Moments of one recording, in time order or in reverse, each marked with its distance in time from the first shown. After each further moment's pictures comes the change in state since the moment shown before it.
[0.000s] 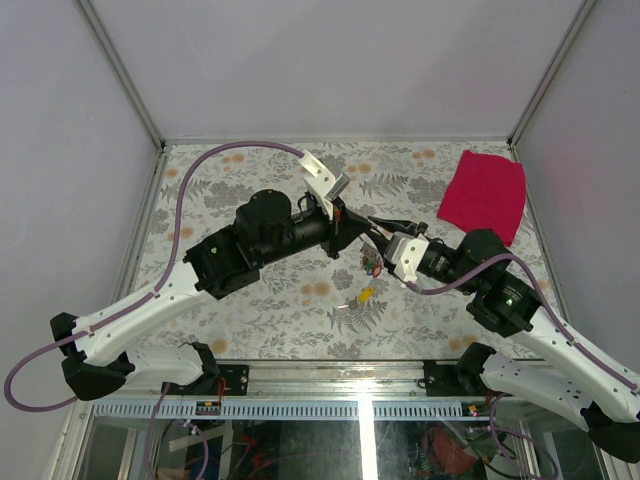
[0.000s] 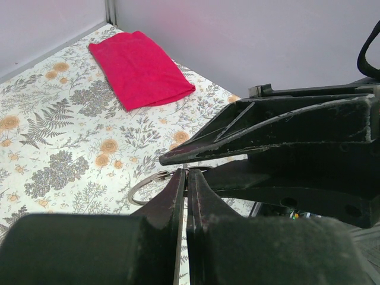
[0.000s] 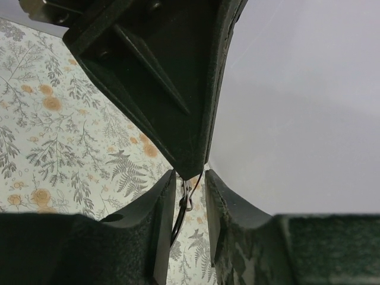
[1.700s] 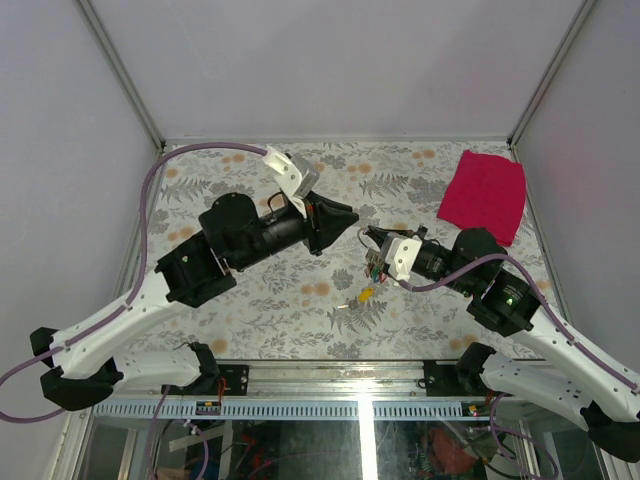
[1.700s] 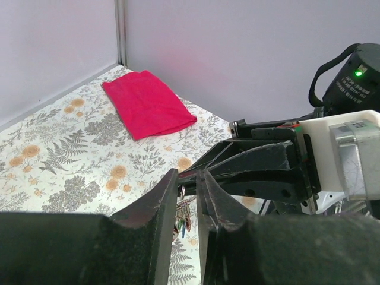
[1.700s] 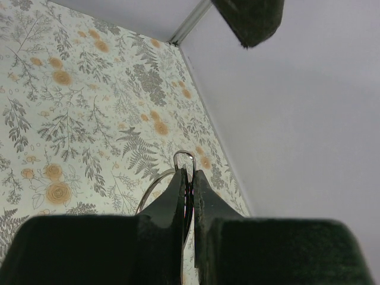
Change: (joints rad) left arm 0.000 -0.106 -0.001 0.029 -0.031 0.032; right arm 0.000 0.005 0.010 -0.105 0.025 -0.011
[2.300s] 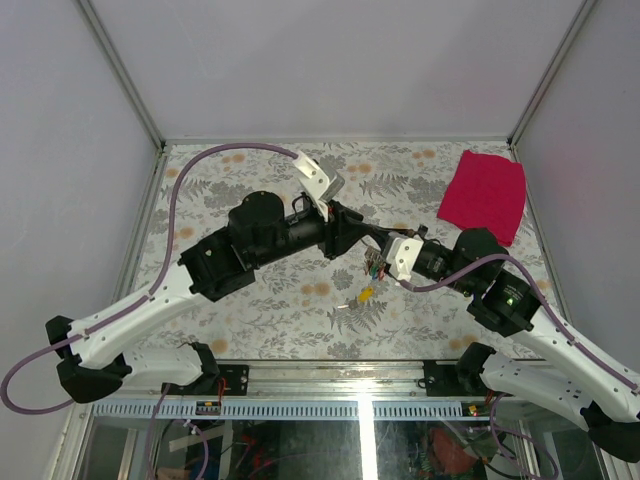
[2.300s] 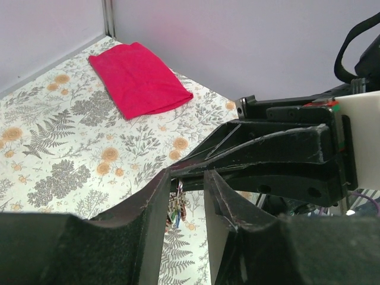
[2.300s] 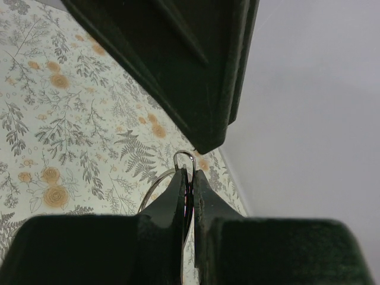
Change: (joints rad) left arm 0.000 0.078 -0.012 -0.007 0.041 -0.004; right arm 0.000 -0.002 0.000 0.010 0.000 0.000
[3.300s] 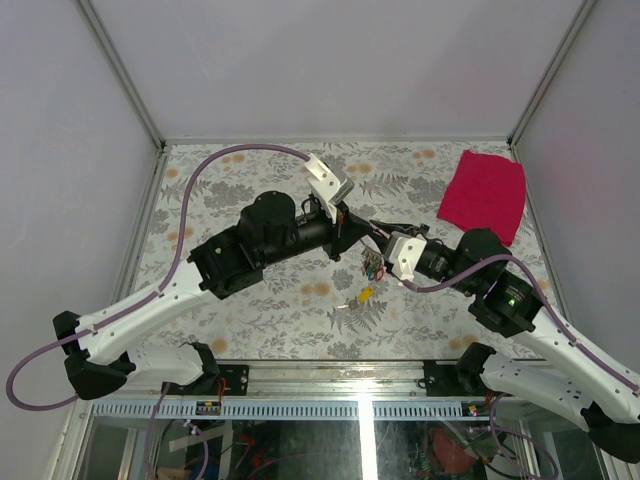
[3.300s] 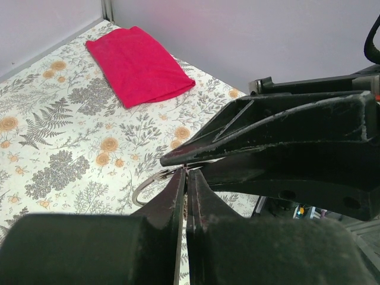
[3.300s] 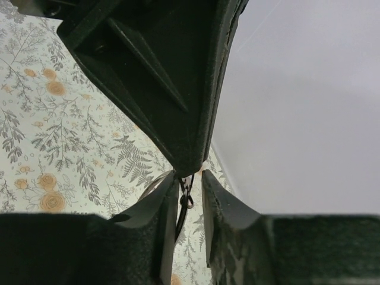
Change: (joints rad) left arm 0.000 0.036 -0.006 -0.011 0.009 0.005; right arm 0.000 -0.006 0.003 0.021 0.000 0.008
